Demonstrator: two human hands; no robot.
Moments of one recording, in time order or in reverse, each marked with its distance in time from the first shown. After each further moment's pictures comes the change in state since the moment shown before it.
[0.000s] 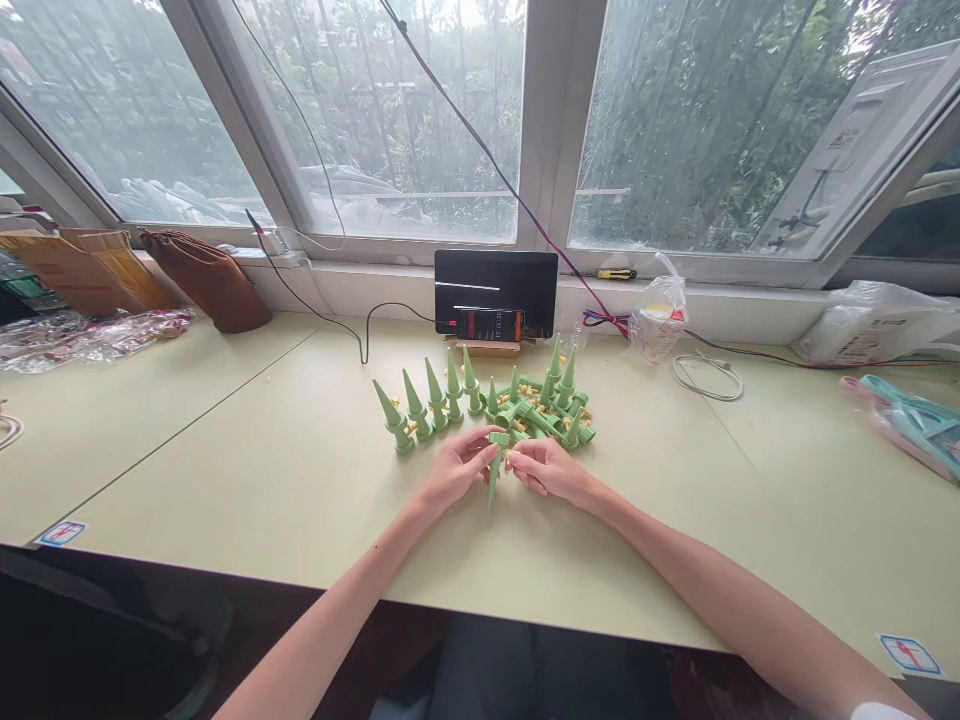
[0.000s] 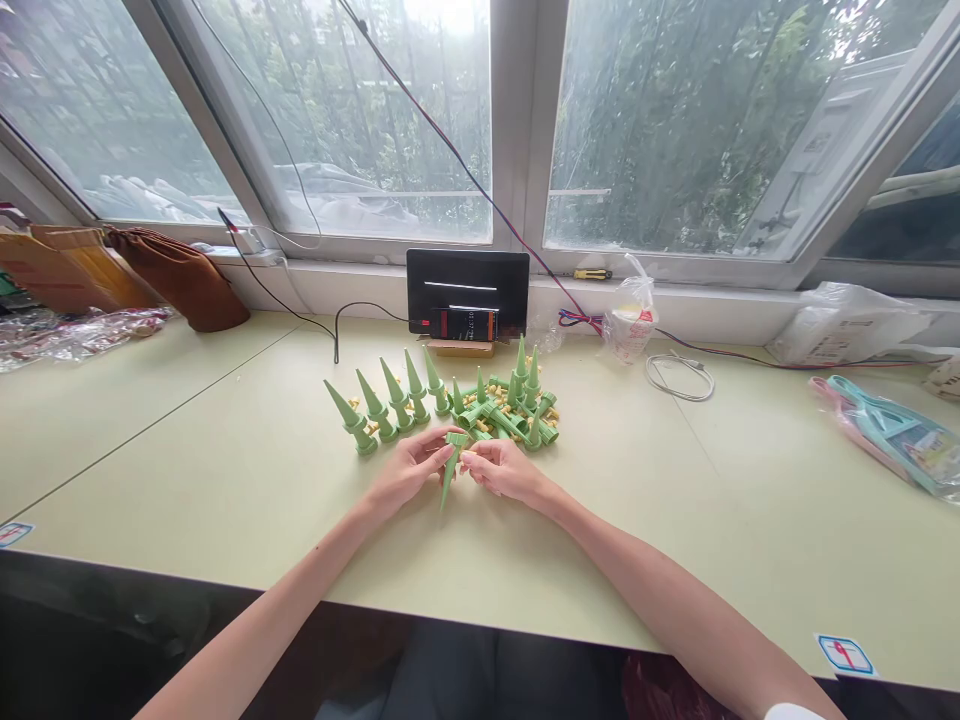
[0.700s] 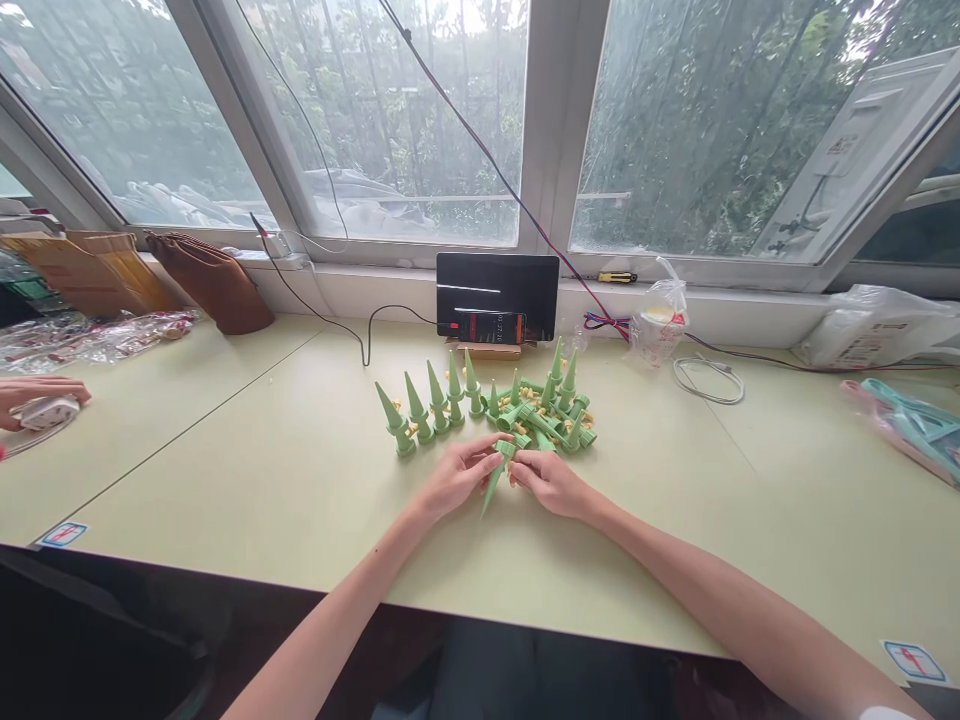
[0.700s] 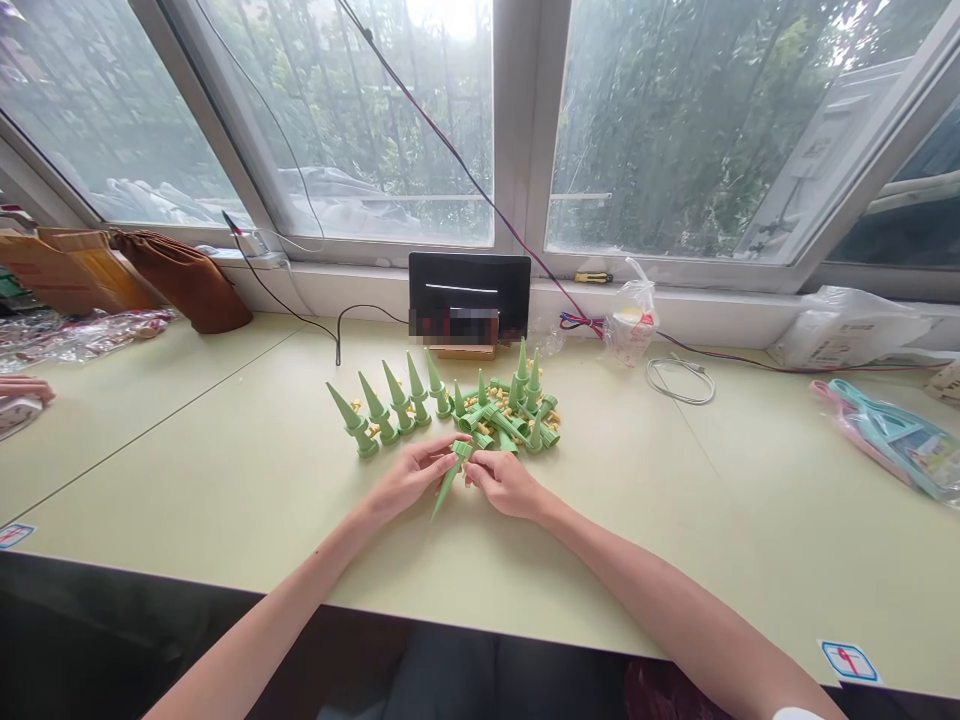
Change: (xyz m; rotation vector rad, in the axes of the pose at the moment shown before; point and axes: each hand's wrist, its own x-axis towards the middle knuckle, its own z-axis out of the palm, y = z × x) left_hand -0.002 0.003 -0.003 0.058 -0.084 -0.010; right_hand -0.004 0.009 0.004 -0.380 0.040 -0.163
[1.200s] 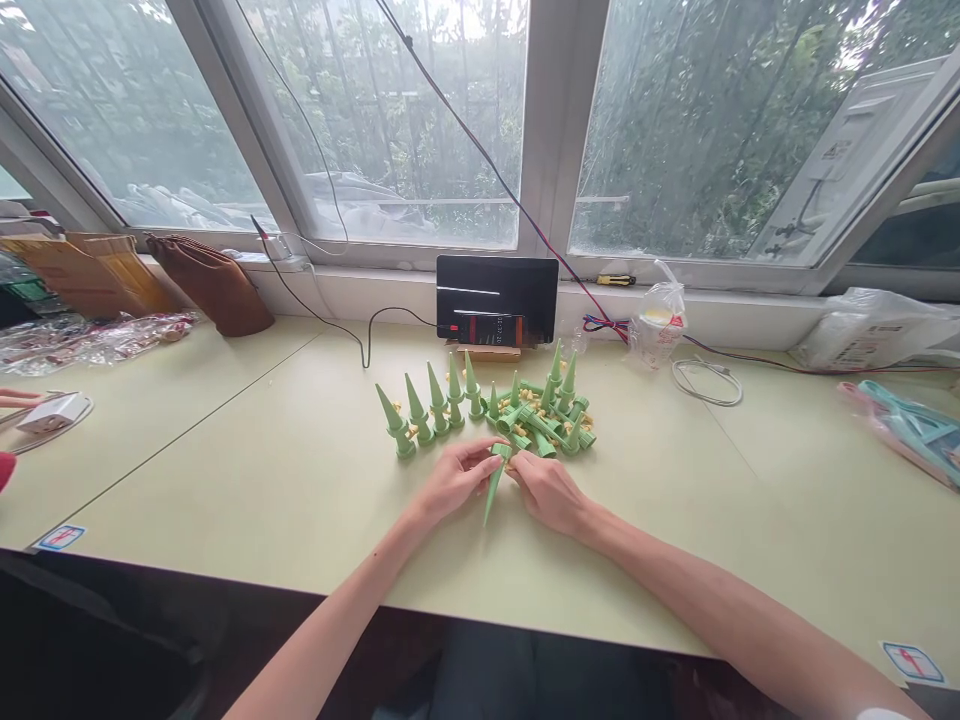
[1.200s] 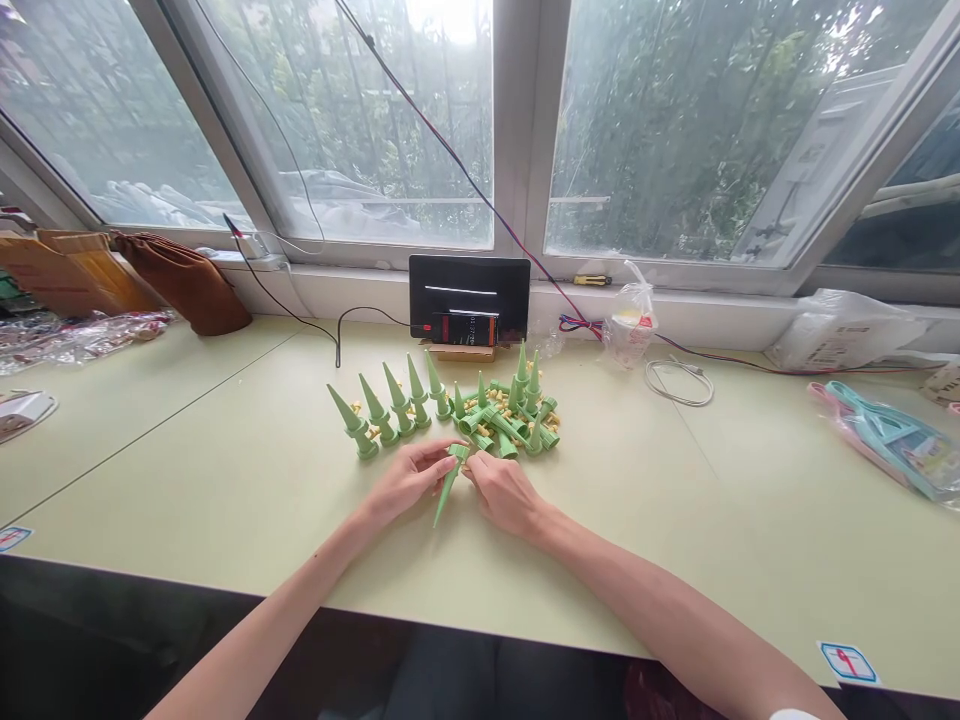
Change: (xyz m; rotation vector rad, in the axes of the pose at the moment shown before) left_hand -0.002 0.001 0.002 -0.010 0.074 -0.021; right_hand -0.005 0.010 0.013 -0.720 0.151 -0.289
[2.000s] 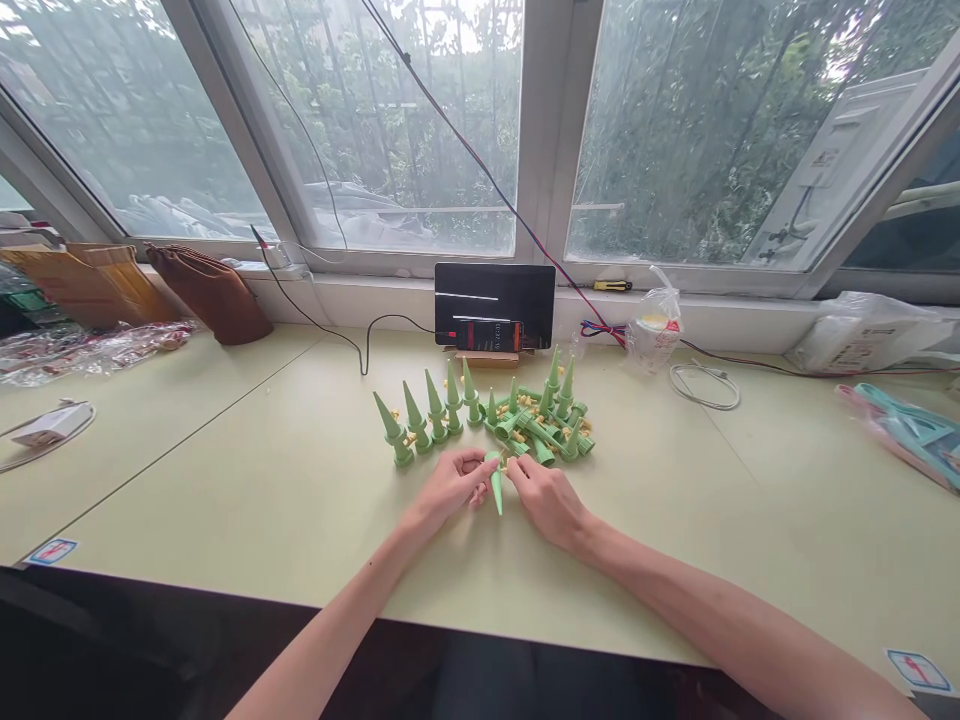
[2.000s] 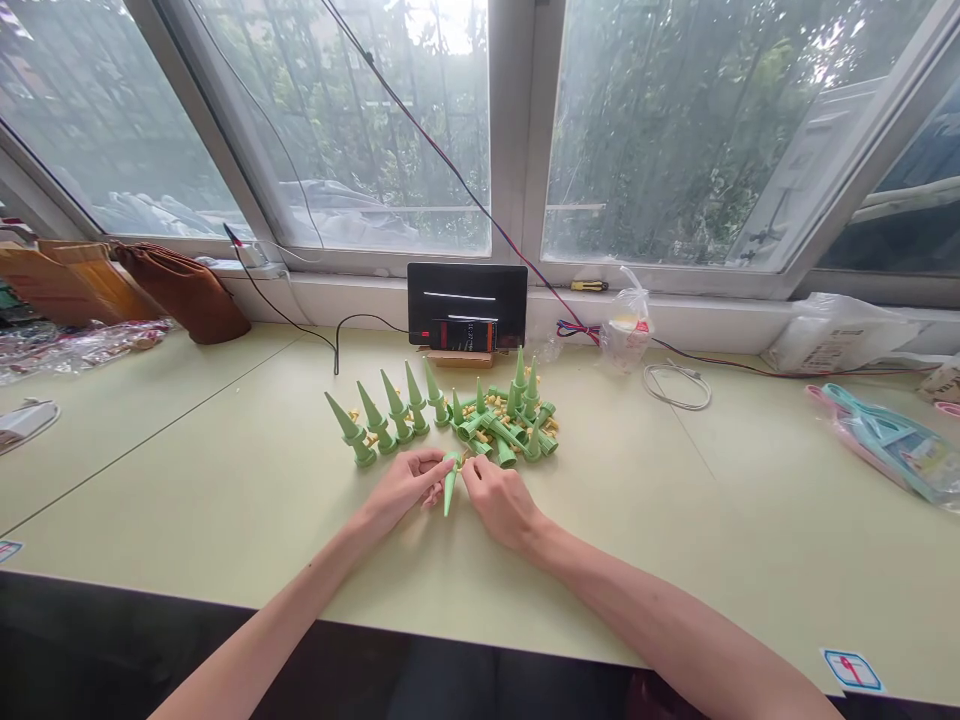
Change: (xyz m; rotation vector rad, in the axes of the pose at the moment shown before) left_hand 0.001 -0.004 0.001 -0.102 0.029 -0.123; right_hand 0.000 -0.009 0.004 -0.335 0.109 -0.036
